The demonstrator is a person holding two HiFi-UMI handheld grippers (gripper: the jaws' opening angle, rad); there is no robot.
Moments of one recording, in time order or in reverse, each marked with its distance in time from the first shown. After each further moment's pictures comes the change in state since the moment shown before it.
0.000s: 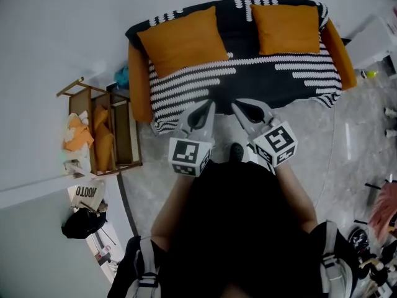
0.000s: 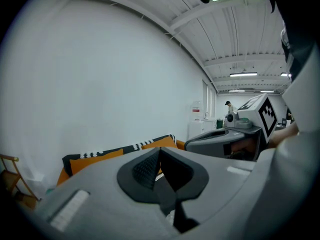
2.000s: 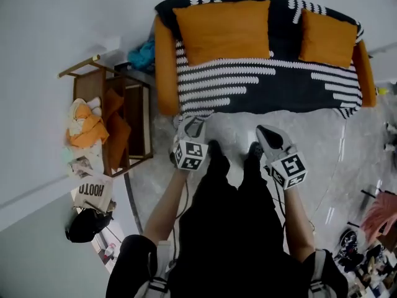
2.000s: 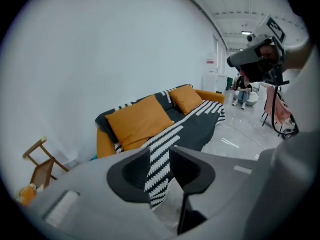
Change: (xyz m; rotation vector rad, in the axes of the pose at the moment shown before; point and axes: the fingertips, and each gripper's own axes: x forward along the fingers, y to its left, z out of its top) left arm -0.092 0.303 -0.291 0.108 0.491 0.098; right arm 0.201 0.107 -0.099 0.074 0.252 -0.079
